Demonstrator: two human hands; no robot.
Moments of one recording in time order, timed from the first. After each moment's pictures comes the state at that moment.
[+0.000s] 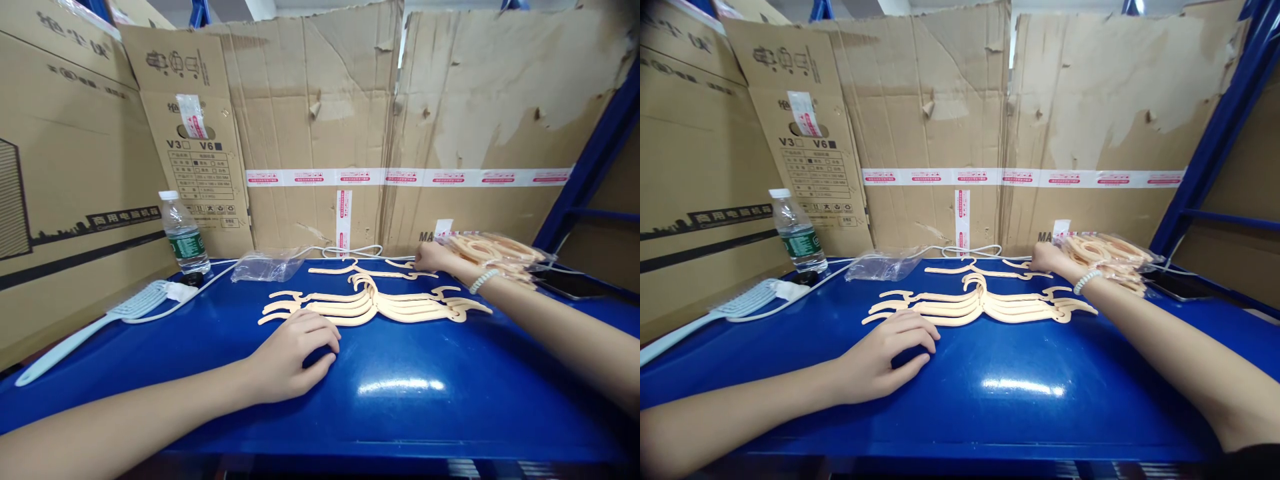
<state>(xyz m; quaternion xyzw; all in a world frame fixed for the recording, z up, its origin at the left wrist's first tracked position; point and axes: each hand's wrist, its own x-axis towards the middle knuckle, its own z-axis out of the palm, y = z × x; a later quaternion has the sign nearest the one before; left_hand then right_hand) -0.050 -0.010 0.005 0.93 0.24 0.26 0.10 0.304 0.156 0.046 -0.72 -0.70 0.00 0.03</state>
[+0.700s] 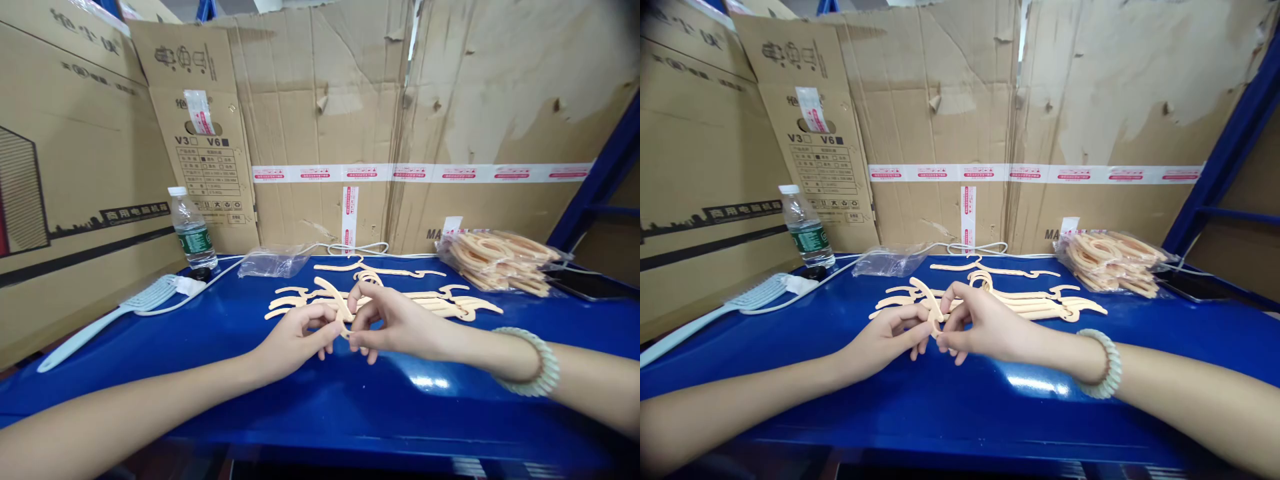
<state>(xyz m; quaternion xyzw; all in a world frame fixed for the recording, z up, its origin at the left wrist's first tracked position) -0.041 -0.009 0.006 0.73 0.33 0.35 0.48 0.160 -0.005 0.029 -0.29 -0.74 0.55 0.28</state>
